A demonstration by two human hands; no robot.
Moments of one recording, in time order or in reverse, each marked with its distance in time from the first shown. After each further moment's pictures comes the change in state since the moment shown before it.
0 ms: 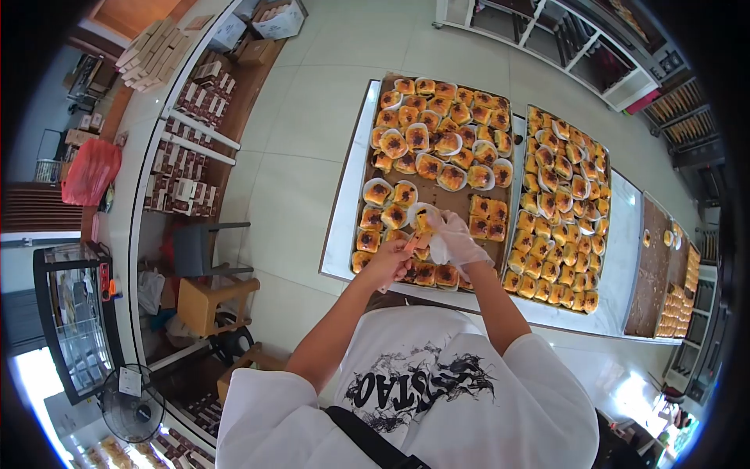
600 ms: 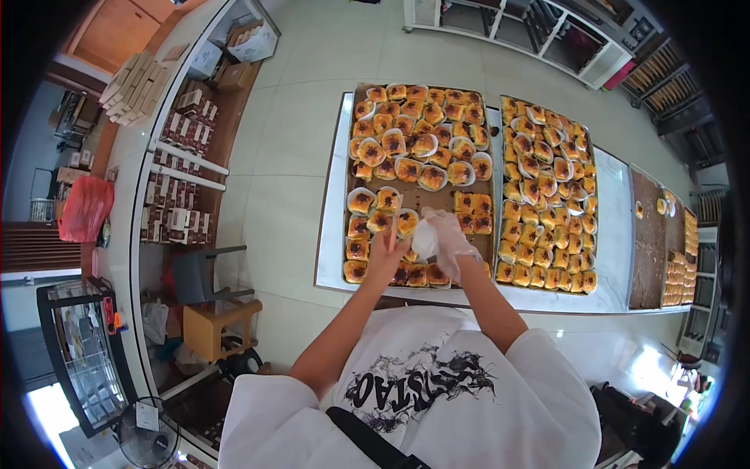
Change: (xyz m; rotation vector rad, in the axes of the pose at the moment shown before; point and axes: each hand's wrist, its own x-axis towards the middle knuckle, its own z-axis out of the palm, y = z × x) left_hand 0.014 -0.004 0.031 0.412 0.458 0.433; right_hand 0.024 0.057 -0.001 0.254 0.076 -0.239
